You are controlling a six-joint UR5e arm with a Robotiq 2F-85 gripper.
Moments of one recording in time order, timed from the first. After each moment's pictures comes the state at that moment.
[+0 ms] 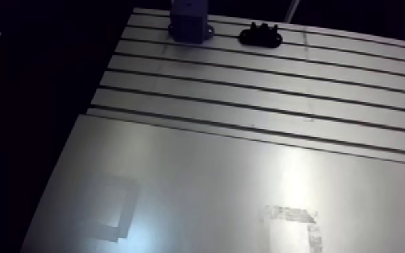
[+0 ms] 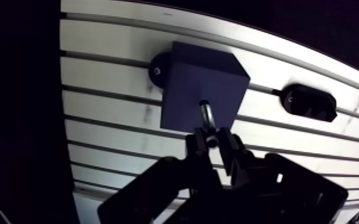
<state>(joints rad) 0.13 -0.87 1.11 -1.60 -1.57 -1.64</state>
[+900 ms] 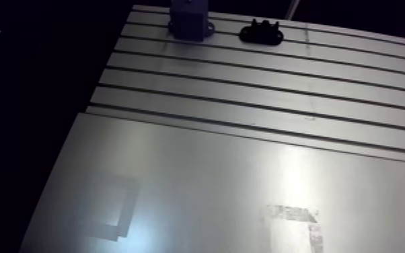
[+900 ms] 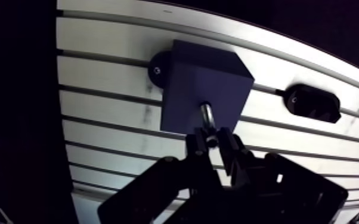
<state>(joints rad) 0.13 -0.86 1.12 -1.60 -1.57 -1.64</state>
